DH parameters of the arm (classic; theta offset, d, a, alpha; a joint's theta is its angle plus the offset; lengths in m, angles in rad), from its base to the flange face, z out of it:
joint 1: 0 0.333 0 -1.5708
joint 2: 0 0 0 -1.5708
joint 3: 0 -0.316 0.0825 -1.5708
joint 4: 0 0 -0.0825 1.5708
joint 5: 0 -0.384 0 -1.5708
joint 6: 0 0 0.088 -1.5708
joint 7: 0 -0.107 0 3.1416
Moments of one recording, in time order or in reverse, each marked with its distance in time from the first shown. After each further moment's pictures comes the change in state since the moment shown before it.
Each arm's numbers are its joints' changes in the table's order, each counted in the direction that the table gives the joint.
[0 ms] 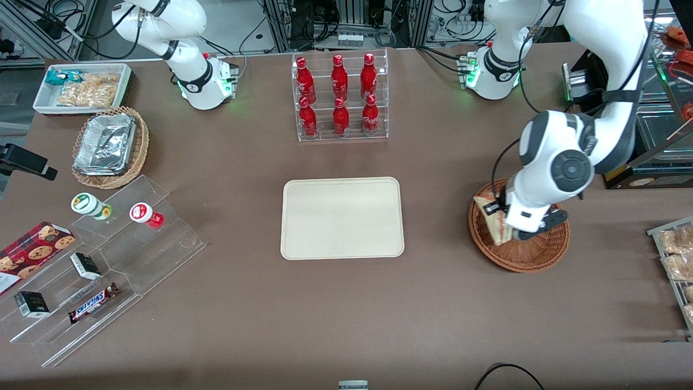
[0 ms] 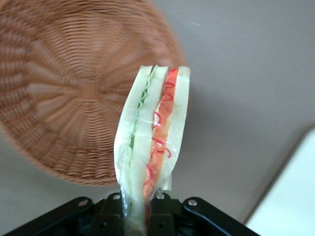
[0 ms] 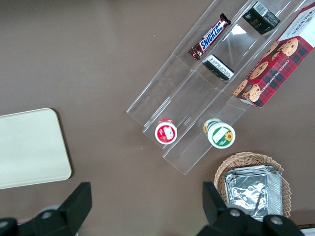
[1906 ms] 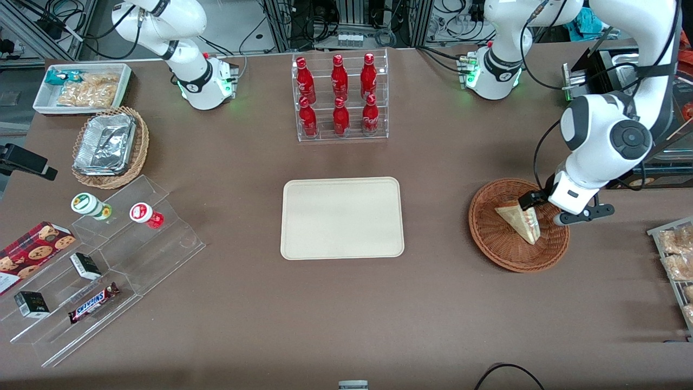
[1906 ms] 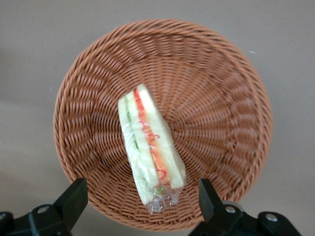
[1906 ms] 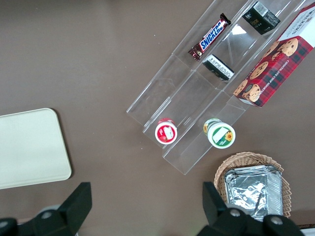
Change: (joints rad) arm 0.028 -0.176 -0.234 -0.323 0.016 0.305 -0.301
